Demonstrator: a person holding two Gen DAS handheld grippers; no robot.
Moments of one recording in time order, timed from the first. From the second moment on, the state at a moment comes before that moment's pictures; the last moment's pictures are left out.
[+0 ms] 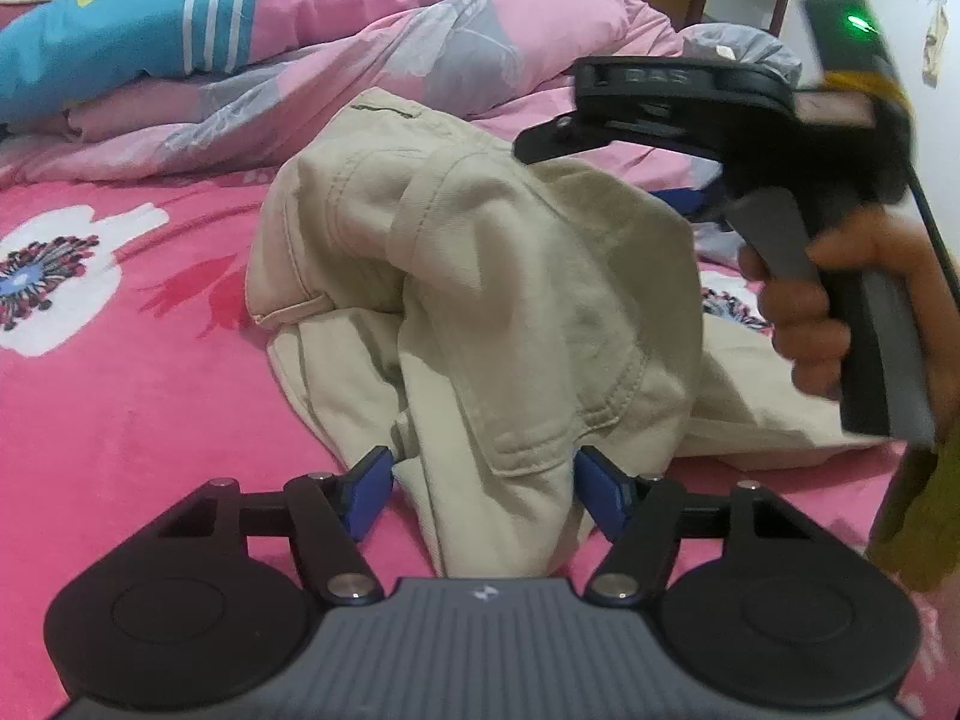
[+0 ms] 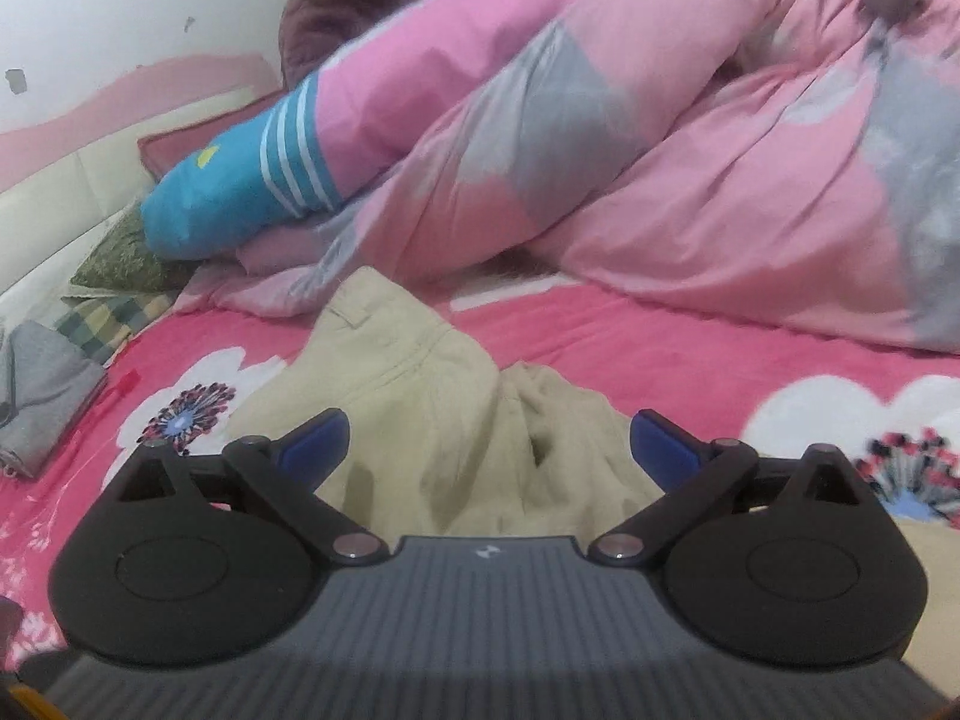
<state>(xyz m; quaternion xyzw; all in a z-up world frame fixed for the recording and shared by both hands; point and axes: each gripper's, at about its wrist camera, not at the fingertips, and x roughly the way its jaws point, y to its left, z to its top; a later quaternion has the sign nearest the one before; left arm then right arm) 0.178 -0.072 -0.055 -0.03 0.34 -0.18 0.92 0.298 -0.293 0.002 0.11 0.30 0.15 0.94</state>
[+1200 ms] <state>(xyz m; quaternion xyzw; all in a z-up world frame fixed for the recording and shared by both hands) 0.084 -0.018 -0.022 -0.06 0.32 -0.16 0.93 0.103 -0.237 0.005 0.10 0.34 0.22 0.91</state>
